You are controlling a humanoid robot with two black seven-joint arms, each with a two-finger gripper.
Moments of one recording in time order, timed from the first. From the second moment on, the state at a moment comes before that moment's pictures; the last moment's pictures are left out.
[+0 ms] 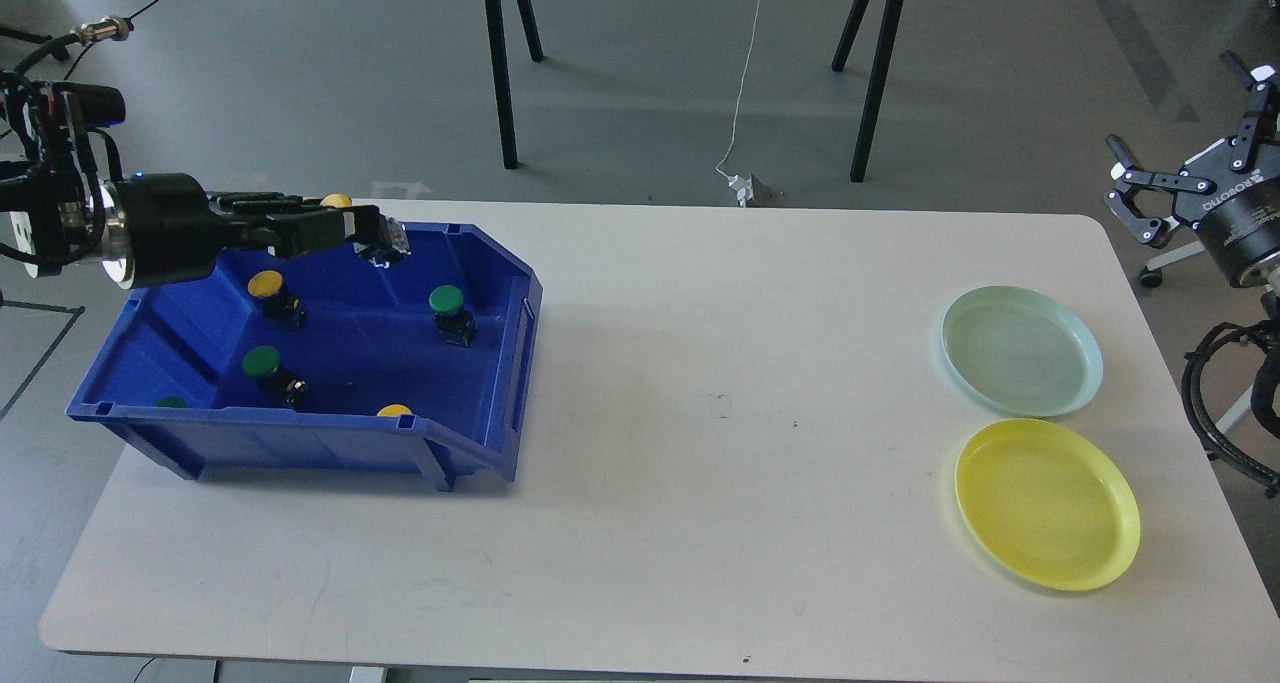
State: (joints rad) left arm -1.06 1.05 -0.22 -1.38 1.30 -0.31 -0.49; right arm 0.57 -0.77 0.72 0.94 0.19 0.49 0.32
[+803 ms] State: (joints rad) left arm -0.95 0.40 -0.35 -1.24 0.89 -0.26 -0.49; right arm 0.42 -0.82 0.63 1.60 0.07 0.49 0.32
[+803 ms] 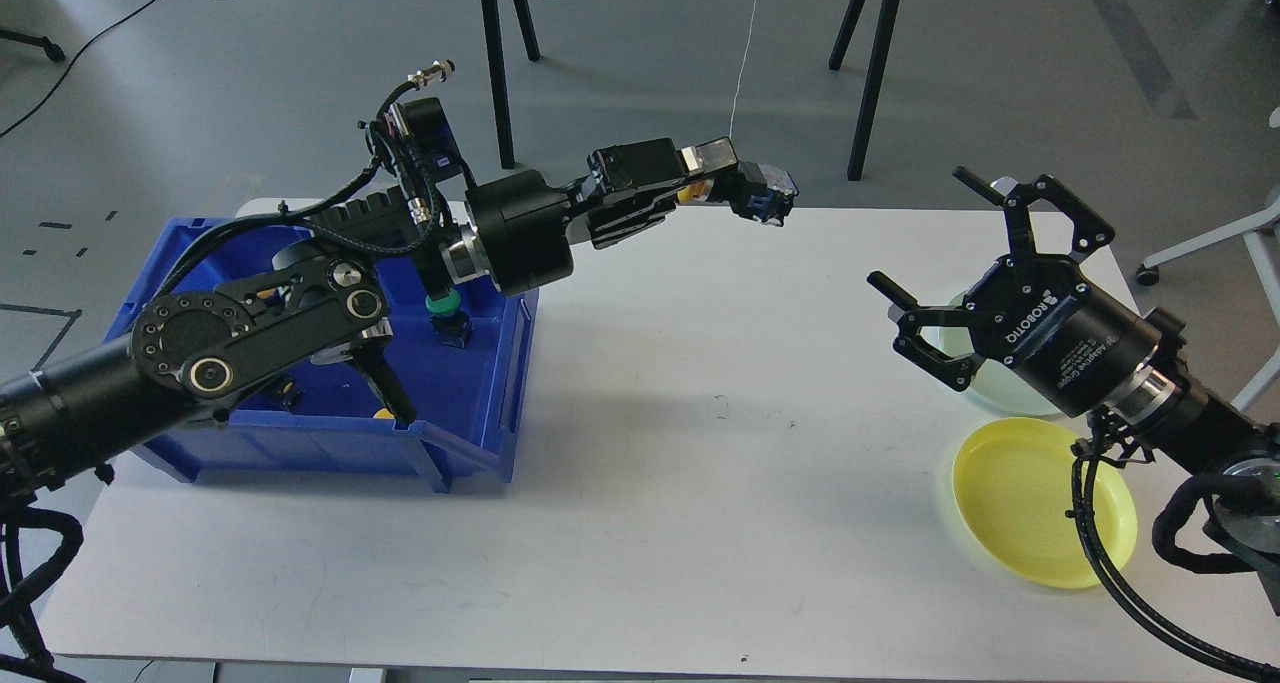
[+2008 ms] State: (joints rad) left arm -0.94 0.41 -0.35 -1.24 0.88 -0.26 -0.49; right arm 0.70 -0.66 0.41 1.56 0.03 0.37 0.33
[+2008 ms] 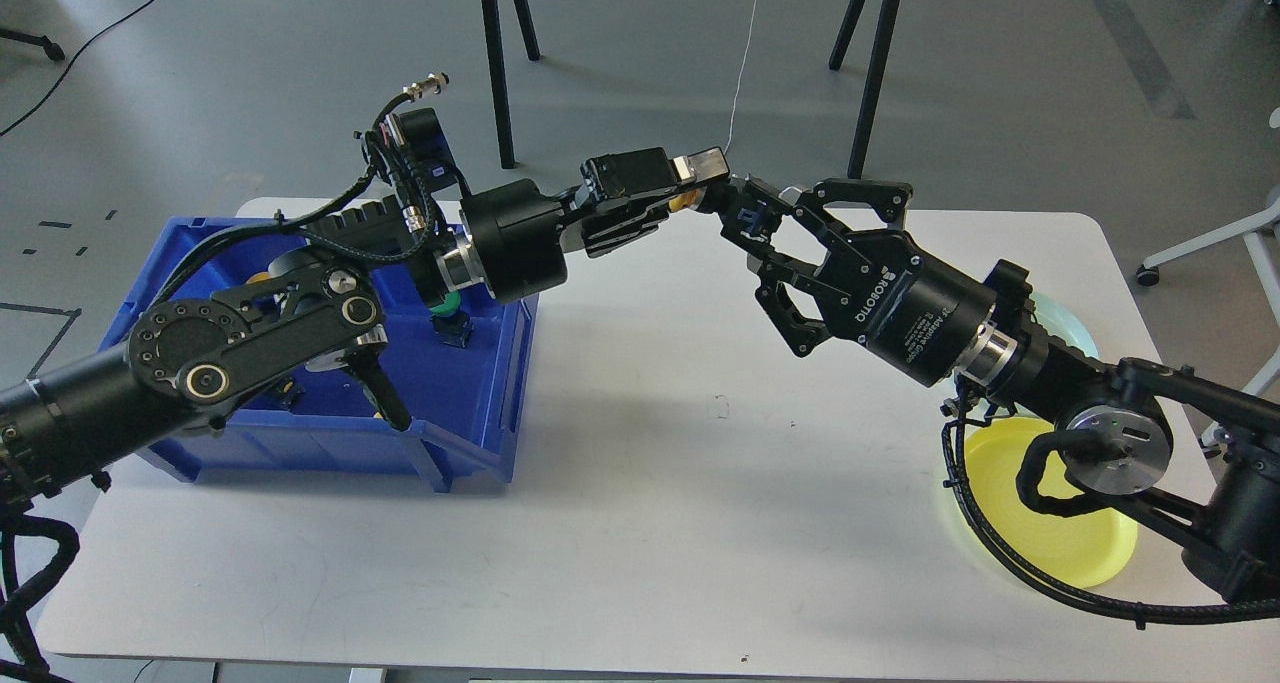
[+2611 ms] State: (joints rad) left arm -0.94 0.39 -0.37 -1.22 0.82 -0.28 -0.49; right arm 0.68 -0.71 0.43 1.59 0.03 0.33 0.33
